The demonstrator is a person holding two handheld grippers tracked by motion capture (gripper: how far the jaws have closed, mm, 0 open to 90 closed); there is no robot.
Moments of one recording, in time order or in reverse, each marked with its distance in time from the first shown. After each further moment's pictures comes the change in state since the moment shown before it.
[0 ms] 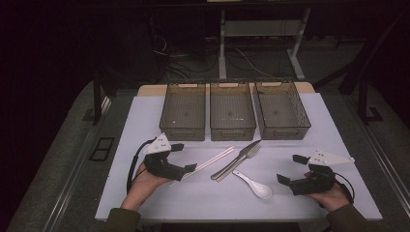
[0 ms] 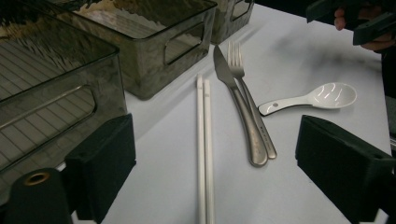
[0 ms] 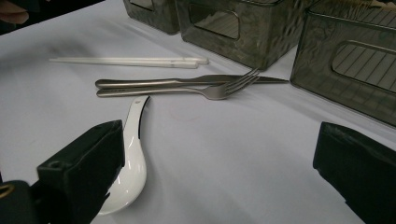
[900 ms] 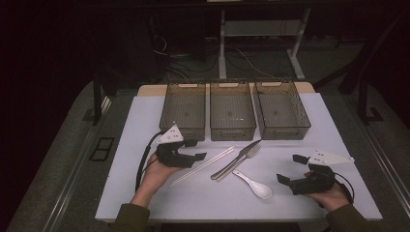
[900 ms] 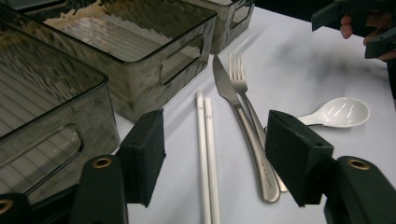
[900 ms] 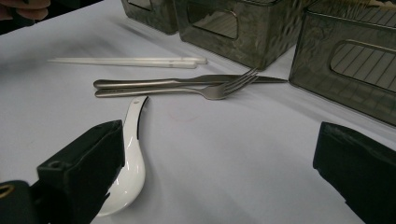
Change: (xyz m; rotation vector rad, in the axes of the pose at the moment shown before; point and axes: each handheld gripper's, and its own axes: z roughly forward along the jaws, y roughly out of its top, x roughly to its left) left arm 0.008 0.019 0.033 0.018 -0.036 0.011; right arm 0.000 0.000 0.001 0.000 -0.005 0.004
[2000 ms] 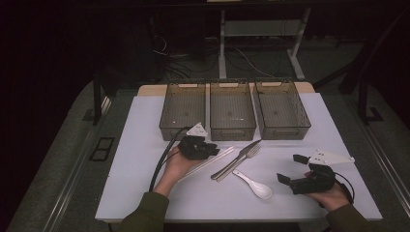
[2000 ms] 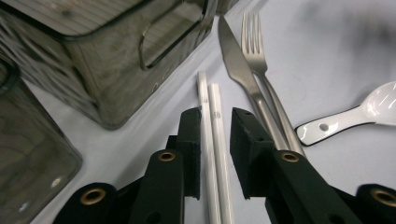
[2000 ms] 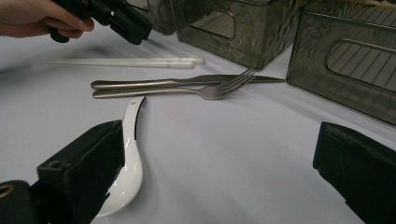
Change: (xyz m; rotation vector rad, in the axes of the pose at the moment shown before) left arm 0.010 0.005 0.070 0.196 -0.030 0.003; right arm -0.001 0.000 0.000 0.000 -0.007 0.006
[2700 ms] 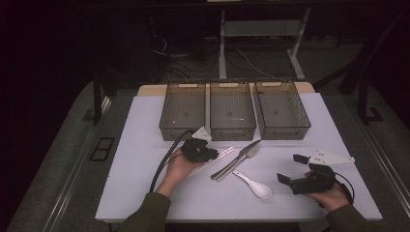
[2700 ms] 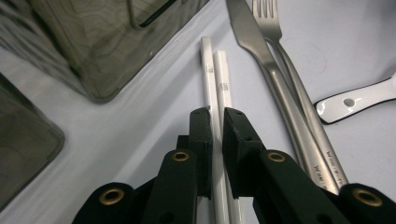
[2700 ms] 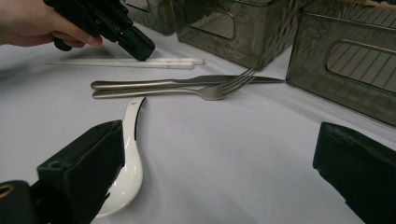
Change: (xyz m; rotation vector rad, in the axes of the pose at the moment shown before) left arm 0.000 -0.007 0.013 0.078 0.008 -0.014; right arm 0.000 0.000 0.000 -0.002 -0.002 -0.001
